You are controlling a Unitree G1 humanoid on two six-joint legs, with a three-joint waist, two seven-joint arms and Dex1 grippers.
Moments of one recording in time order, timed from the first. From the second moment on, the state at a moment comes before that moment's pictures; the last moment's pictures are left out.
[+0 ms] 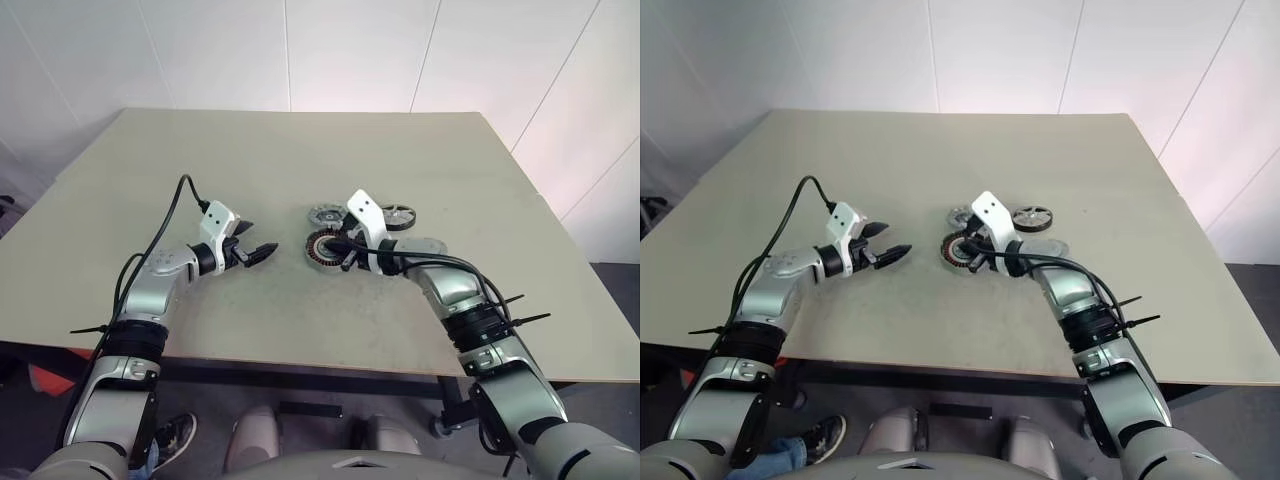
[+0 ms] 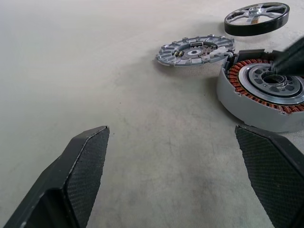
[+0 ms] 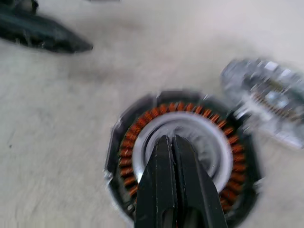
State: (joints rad) left arm -0.47 0.42 -0.01 0.39 -0.21 0.22 -0.82; right arm -0.57 -0.28 0.26 0.25 0.11 0.52 0.74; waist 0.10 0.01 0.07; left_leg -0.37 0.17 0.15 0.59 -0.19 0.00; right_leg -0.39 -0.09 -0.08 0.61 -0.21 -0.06
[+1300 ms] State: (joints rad) left arm -0.47 0.41 -0.01 0.39 -0.20 0.22 -0.83; right arm -0.55 -0.28 0.26 0.20 0.08 0.54 0.69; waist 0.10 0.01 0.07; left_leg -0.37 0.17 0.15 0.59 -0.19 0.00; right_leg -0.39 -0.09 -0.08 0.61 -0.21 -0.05
